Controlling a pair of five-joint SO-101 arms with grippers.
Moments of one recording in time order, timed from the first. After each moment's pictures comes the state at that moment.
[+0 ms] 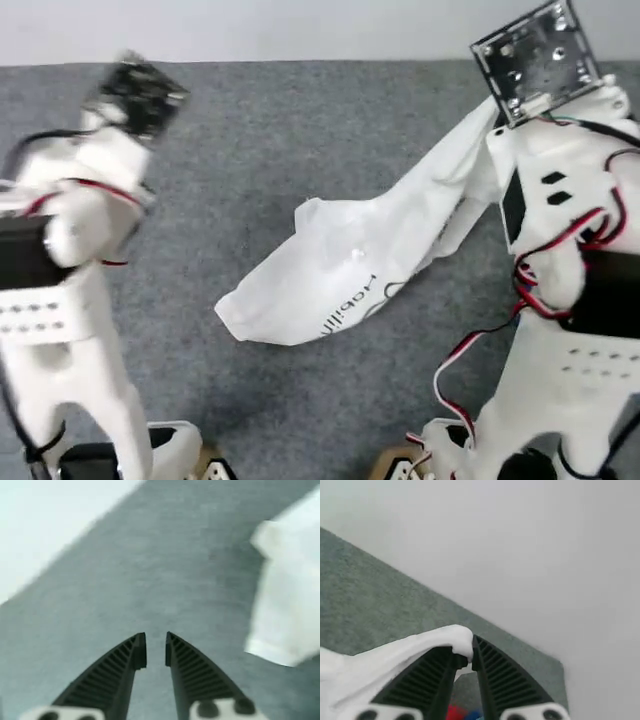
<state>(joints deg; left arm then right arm) -5.2 -22.1 -11.5 99.3 -29.8 2.7 -25.8 -25.1 77.5 35.0</state>
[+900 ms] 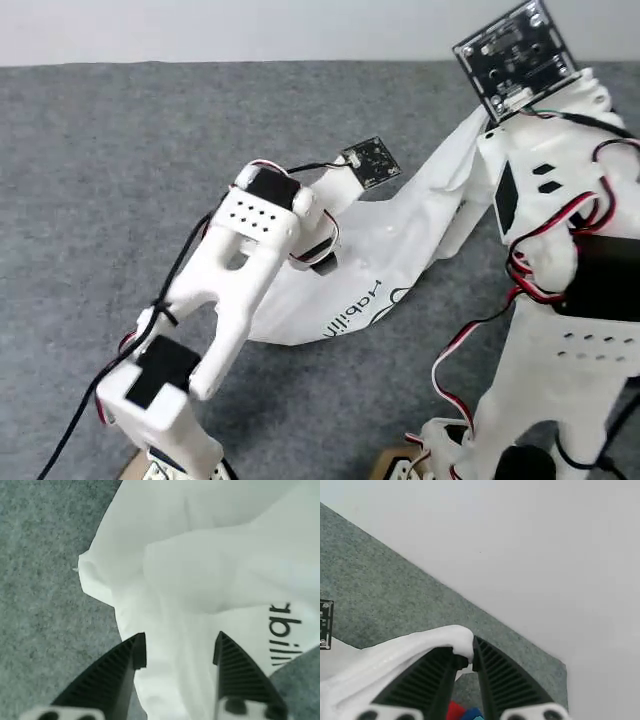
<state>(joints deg) 22.6 12.4 0.0 75.9 -24.0 2.3 -24.8 -25.1 77.8 37.9</state>
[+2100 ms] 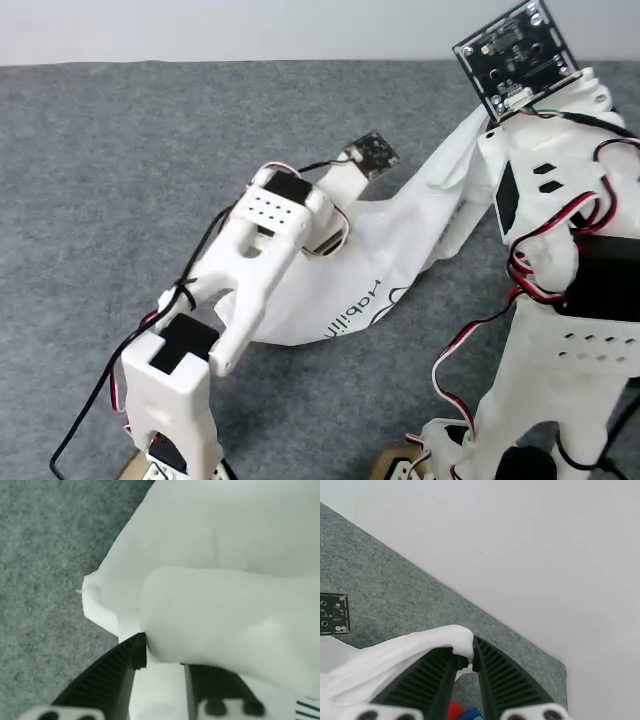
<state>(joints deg) 22.2 21.6 -3.1 67.4 -17.9 2.3 -24.8 -25.1 77.8 38.1</state>
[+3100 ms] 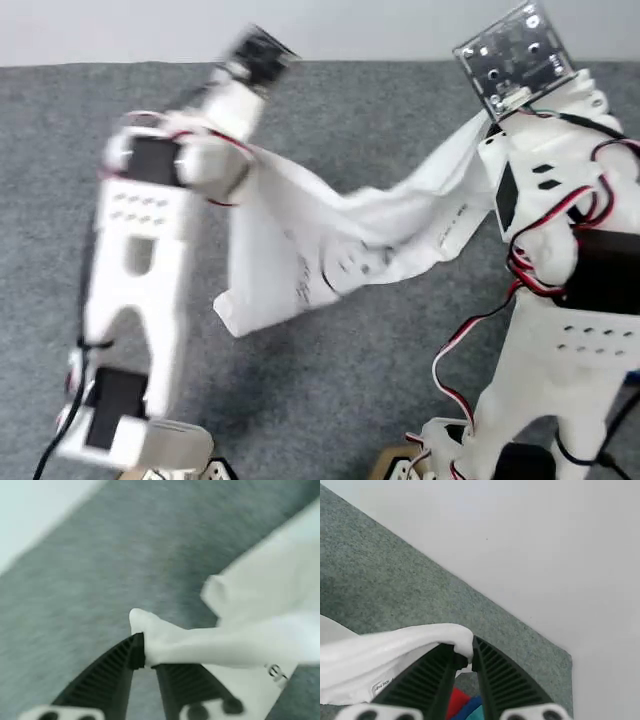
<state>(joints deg) 5.0 -3.6 -17.1 84.6 -17.9 2.9 -24.0 -25.0 80.3 38.2</state>
